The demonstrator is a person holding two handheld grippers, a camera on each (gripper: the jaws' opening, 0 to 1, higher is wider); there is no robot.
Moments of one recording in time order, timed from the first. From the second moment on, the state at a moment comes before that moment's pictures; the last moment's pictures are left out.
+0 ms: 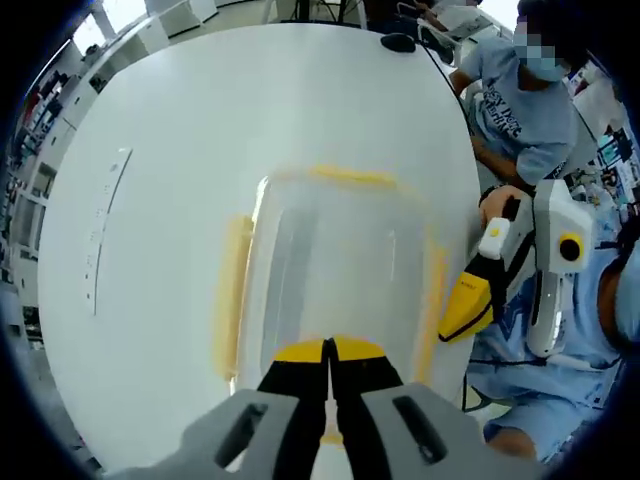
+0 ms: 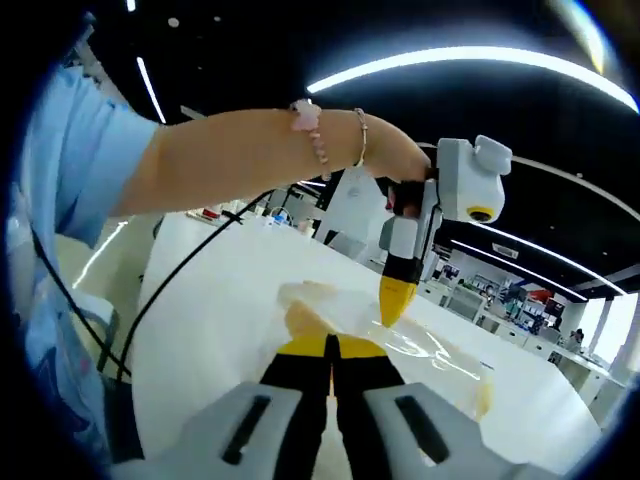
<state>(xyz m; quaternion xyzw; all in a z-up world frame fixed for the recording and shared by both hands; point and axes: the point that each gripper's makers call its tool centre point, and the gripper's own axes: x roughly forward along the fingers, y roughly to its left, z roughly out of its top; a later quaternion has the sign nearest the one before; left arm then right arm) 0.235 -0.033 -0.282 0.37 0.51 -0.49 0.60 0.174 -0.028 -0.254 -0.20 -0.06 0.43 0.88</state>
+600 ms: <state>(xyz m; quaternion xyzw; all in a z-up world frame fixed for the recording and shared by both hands) 0.238 -0.039 -0.282 0.35 0.52 -0.48 0.61 0.173 -0.043 -0.281 -0.29 -0.03 0.34 0.89</state>
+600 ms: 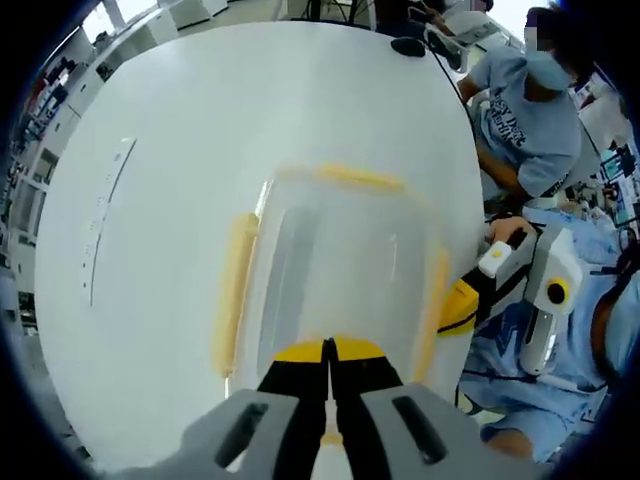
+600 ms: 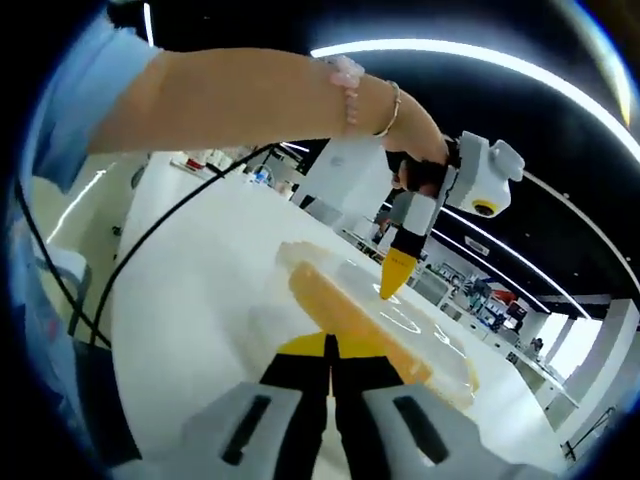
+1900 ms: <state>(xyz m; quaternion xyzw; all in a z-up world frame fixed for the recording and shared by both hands) 0.258 -0.043 -0.269 0.35 0.54 -0.49 0.60 0.177 -0.042 -0.283 -0.37 -0.02 0.28 0.88</state>
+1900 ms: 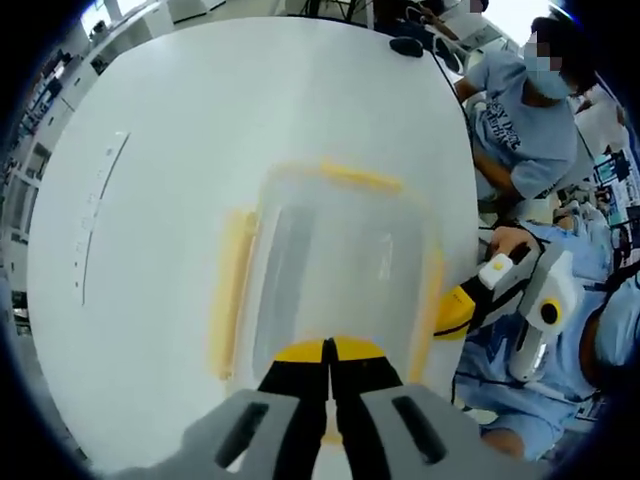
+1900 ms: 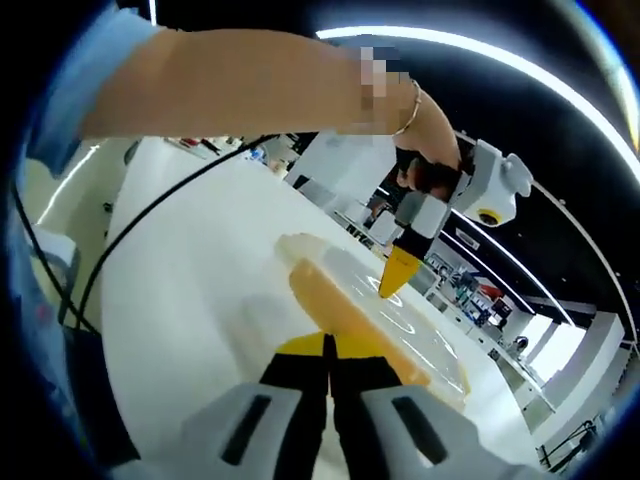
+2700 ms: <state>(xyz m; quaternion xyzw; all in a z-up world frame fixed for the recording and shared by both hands) 0.257 -0.039 -0.274 0.34 0.54 -0.48 0.60 0.183 -0.069 -0.275 -0.39 0.00 0.24 0.89</state>
